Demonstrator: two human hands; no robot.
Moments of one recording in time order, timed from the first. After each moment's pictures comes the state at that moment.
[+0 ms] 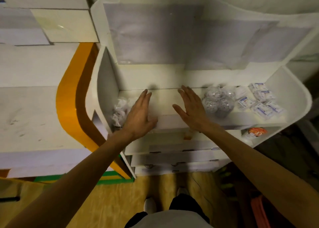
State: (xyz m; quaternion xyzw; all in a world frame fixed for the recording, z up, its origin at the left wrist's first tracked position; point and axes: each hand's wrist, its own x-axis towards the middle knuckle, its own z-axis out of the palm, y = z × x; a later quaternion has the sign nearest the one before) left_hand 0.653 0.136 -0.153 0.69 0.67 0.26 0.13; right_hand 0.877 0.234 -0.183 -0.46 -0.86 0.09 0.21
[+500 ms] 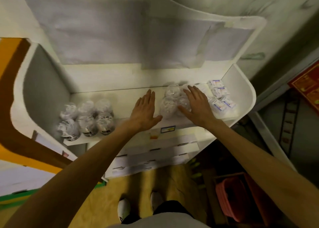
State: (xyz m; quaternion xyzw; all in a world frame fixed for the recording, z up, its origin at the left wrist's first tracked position) left_hand 0.804 0.230 -0.162 0.77 0.61 0.10 0.16; right_hand 1.052 0.266 -0.157 -0.58 -0.81 0.03 0.12
